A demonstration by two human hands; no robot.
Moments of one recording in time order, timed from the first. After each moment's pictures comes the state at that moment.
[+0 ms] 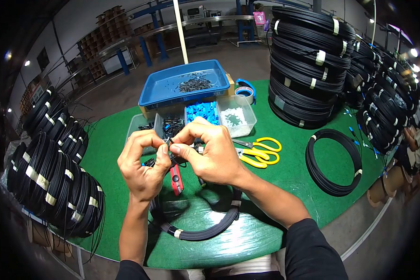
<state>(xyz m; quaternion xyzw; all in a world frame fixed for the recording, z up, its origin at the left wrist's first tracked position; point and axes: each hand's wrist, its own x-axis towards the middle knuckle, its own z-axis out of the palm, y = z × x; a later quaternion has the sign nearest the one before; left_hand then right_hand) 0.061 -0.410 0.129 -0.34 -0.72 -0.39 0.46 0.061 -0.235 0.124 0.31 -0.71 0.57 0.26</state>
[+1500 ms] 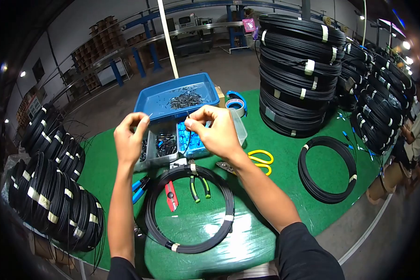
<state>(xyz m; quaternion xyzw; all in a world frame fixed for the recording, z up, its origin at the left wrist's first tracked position) -0.054 -0.422 0.144 -0.23 -0.77 -0.48 0.35 -0.012 -0.195 0.132 0.18 -0.68 0.67 0.24</state>
